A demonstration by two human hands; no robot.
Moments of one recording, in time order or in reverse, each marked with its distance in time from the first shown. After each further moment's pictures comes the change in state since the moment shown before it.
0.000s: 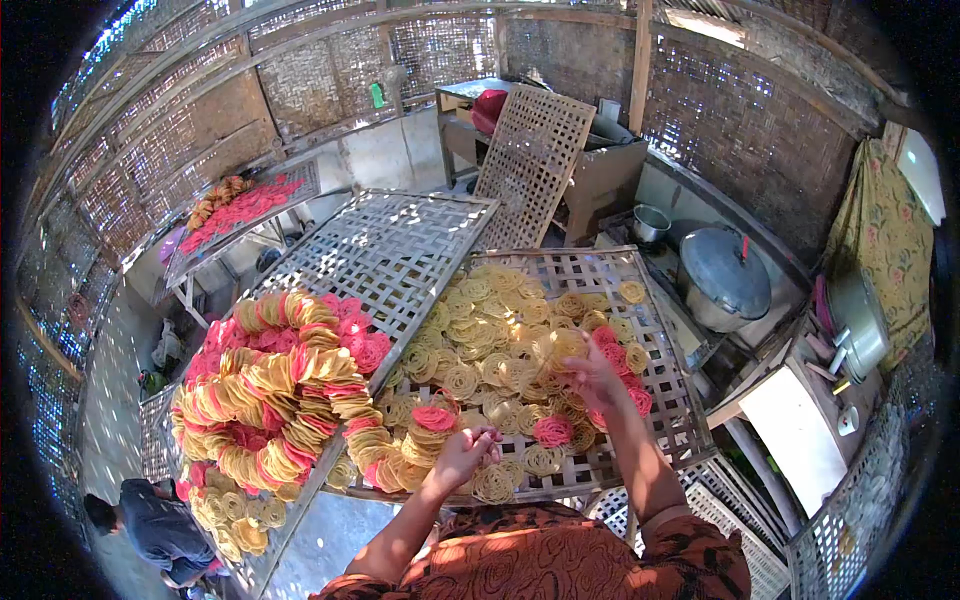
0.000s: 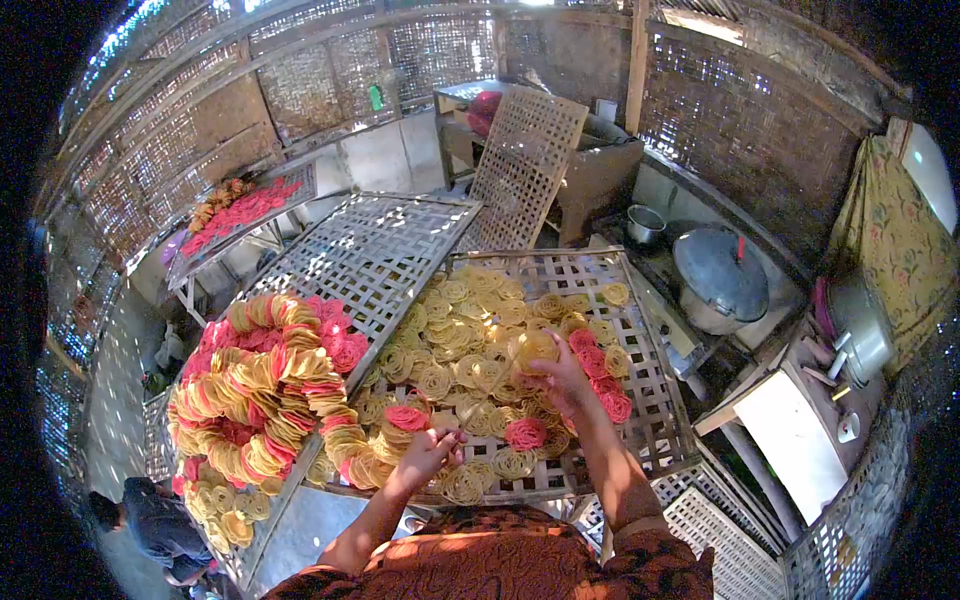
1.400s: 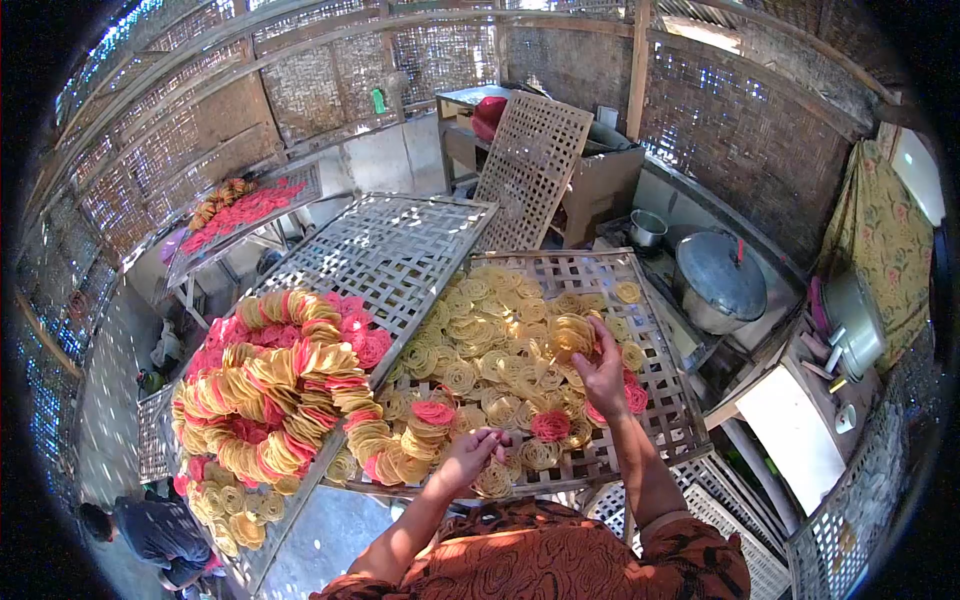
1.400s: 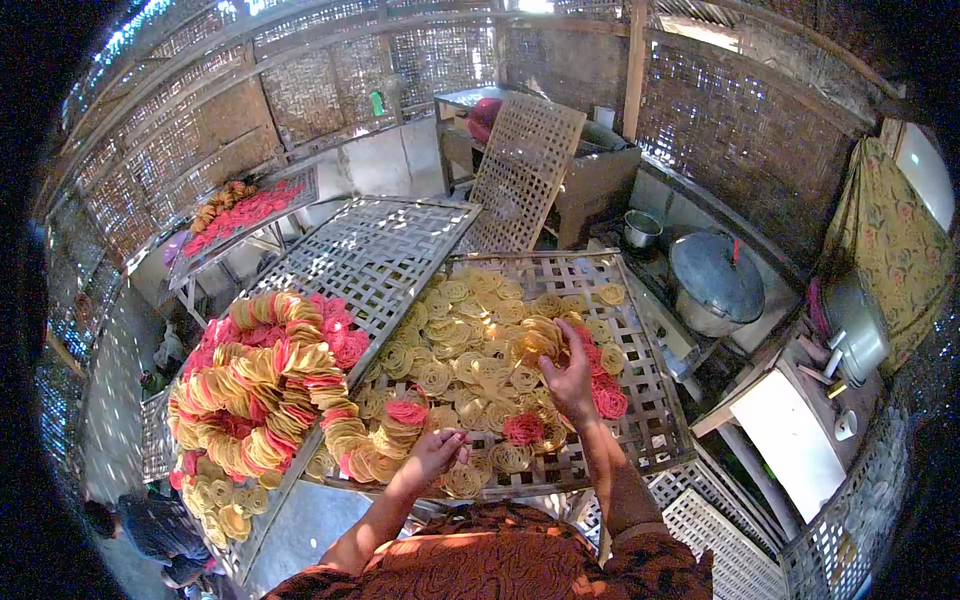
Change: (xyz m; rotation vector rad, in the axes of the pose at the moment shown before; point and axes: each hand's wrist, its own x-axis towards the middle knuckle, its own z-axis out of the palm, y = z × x) left_hand -0.014 -0.001 0.017 -0.177 -0.015 0.025; right_hand -0.029 -0.014 0.022 -0.604 0.113 -0.561
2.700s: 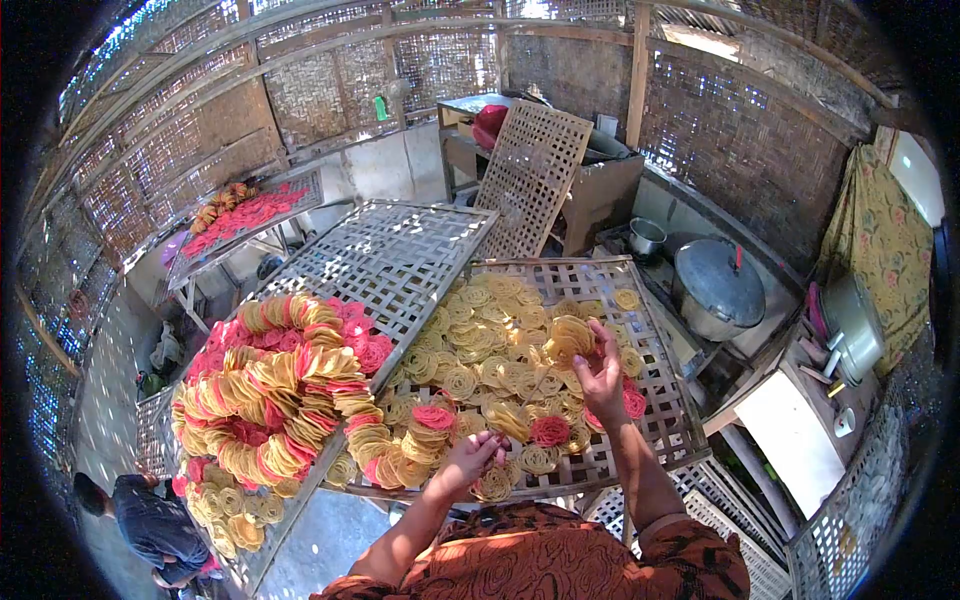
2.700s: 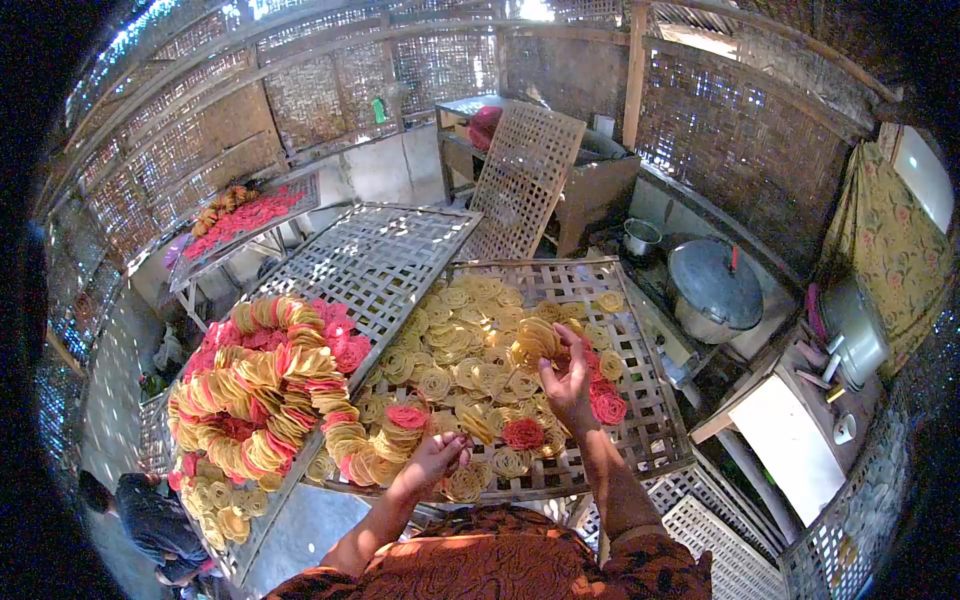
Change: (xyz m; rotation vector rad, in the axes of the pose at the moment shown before) left_hand 0.005 -0.009 -0.001 -0.187 -0.041 -0.046; right_hand -0.001 -0.006 0.005 0.011 0.062 -0.082
